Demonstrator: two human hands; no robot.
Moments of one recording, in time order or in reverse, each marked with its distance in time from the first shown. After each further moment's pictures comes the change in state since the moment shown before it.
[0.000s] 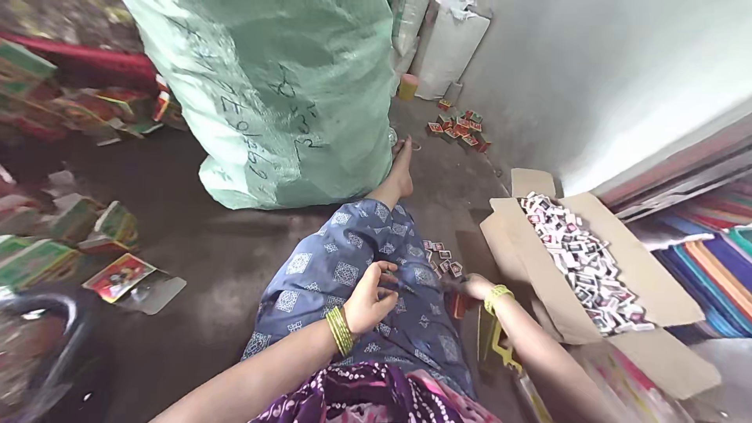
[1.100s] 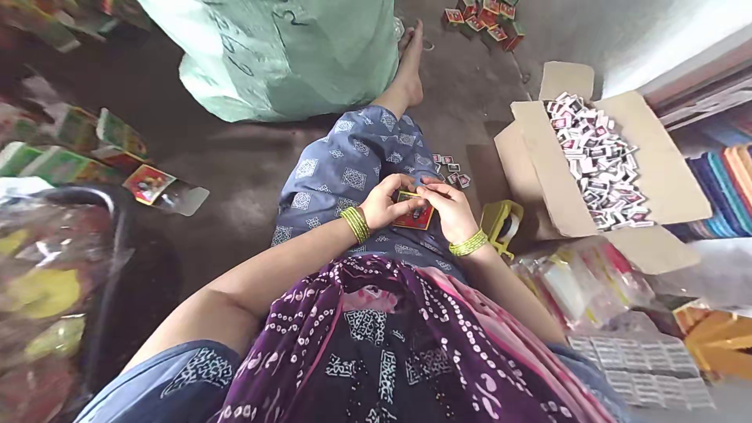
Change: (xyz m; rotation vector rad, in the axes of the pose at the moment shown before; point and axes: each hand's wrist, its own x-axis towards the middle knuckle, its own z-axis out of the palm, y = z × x) left_hand -0.002 -0.015 0.011 0.227 -0.051 0.302; right_hand -0.142 -0.102 0.085 1.100 0.285 -0.649
